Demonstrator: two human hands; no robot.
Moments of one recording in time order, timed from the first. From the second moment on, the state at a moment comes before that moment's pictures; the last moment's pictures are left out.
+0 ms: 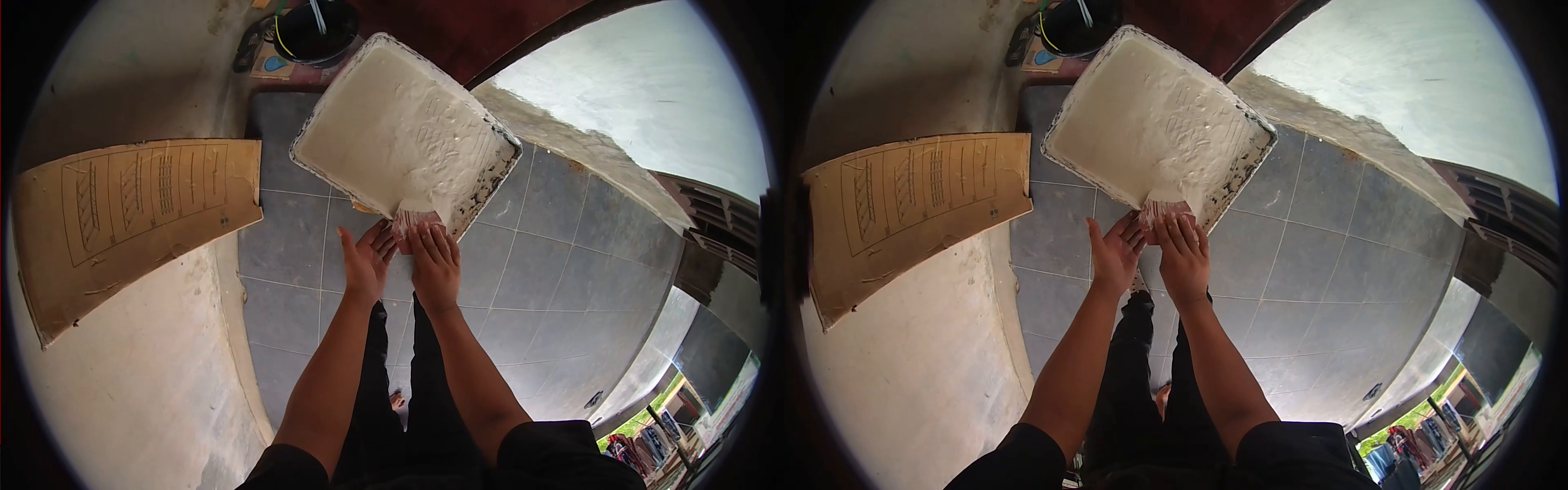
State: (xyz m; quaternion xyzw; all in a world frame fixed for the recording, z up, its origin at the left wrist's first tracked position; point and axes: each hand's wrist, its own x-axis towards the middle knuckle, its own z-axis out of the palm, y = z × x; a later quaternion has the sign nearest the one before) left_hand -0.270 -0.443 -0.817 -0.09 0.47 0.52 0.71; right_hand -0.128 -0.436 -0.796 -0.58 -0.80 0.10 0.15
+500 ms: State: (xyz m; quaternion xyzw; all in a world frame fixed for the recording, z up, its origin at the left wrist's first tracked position) left_hand -0.273 -0.448 -0.812 -0.07 0.47 0.49 0.73; right_hand -0.116 -0.492 -0.745 -0.66 -0.67 0.22 0.25
